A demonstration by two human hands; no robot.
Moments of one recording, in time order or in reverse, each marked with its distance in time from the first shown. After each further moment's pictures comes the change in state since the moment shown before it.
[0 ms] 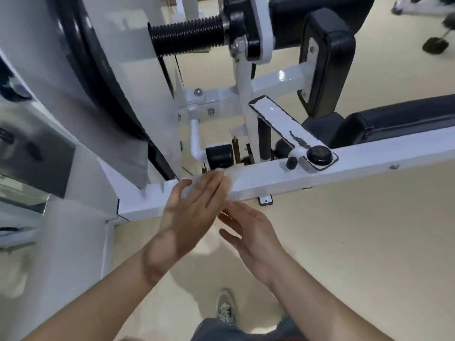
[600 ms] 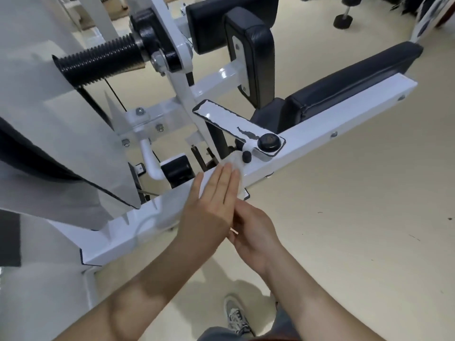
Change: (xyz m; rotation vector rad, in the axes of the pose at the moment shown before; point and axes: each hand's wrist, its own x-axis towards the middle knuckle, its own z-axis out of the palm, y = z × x) left_hand 0.052 0.051 0.004 -0.172 -0.058 0.141; right_hand -0.002 -0.001 -0.020 0.310 0.225 -0.093
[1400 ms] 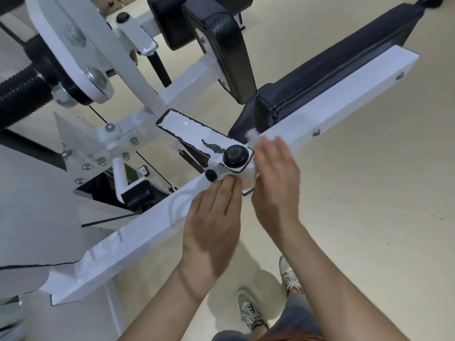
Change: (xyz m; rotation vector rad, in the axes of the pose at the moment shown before) left_hand 0.047 0.054 -0.016 -0.119 -0.047 -0.013; right_hand 0.070 -0.083 -0.071 -1.236 0.583 -1.396
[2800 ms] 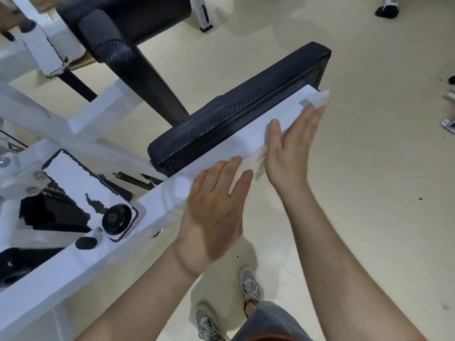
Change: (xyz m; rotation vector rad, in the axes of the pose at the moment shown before) left_hand 0.162 0.120 0.024 -0.184 0.010 0.141; right_hand 0.145 0.166 -0.065 0.236 -0.075 0.555
